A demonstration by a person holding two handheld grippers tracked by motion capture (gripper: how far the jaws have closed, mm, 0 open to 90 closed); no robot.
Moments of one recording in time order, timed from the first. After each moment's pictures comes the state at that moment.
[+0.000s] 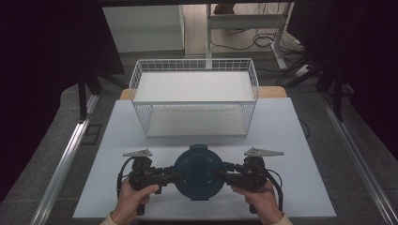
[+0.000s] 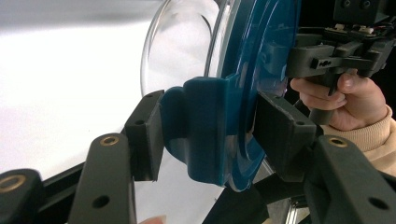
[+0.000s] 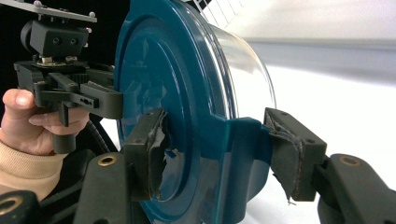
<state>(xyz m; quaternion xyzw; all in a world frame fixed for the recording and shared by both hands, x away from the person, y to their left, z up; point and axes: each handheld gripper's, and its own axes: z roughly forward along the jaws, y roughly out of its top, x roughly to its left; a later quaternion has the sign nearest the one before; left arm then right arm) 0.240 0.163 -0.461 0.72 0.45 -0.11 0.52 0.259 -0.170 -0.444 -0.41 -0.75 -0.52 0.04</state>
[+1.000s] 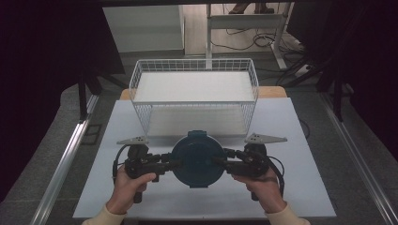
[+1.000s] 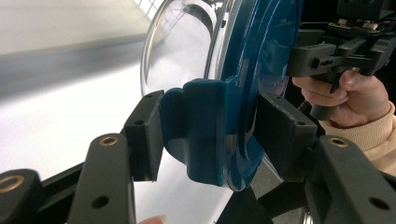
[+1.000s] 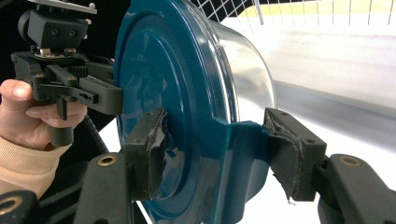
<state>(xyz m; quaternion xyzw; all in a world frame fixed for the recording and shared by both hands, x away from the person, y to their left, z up) 0.255 0.167 -0.418 0.73 0.42 -0.07 0.54 0.273 -0.165 -0.400 -0.38 -0.76 -0.53 0.01</state>
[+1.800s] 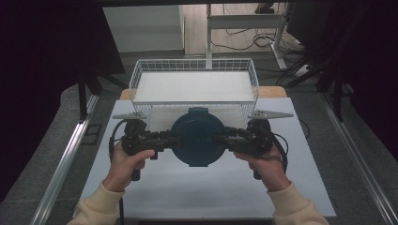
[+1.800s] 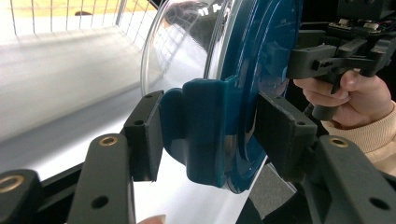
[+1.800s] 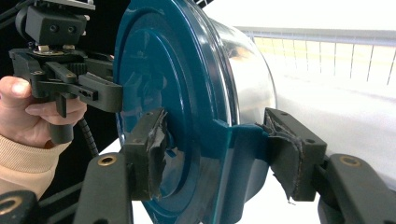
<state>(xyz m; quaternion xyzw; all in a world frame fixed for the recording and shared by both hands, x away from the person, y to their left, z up) 0.285 0.169 -0.363 0.73 0.40 -0.04 0.55 0.302 -0.162 -0.350 -0.36 -0.76 -0.54 -0.01</state>
